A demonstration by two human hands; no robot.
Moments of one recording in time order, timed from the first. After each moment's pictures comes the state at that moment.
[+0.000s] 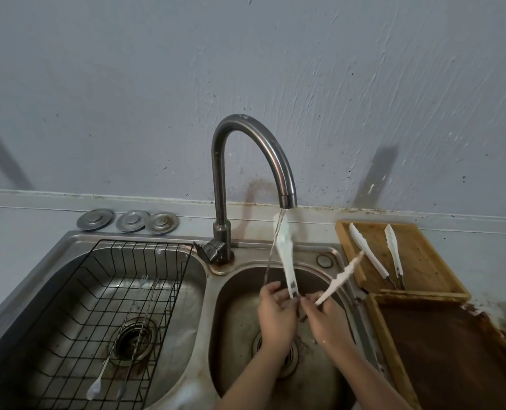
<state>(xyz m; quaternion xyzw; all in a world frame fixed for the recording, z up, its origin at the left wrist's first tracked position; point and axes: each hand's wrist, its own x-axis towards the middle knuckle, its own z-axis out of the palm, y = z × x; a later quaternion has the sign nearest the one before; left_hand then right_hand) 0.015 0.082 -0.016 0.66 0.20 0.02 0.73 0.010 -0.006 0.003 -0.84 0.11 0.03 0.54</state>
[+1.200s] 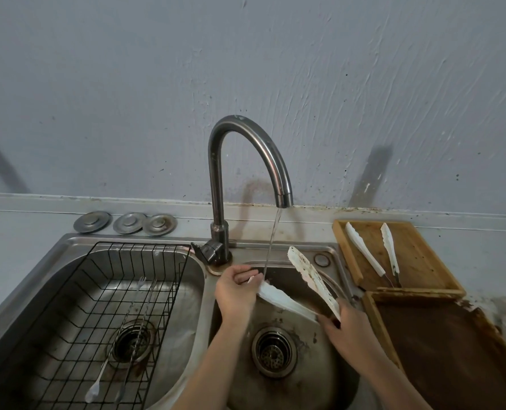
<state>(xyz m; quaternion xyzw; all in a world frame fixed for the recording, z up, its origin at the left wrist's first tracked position) 0.041 0.145 0.001 0.69 0.24 0.10 0.68 -0.002 -0.047 0.009 -0.96 0.03 0.08 0.26</state>
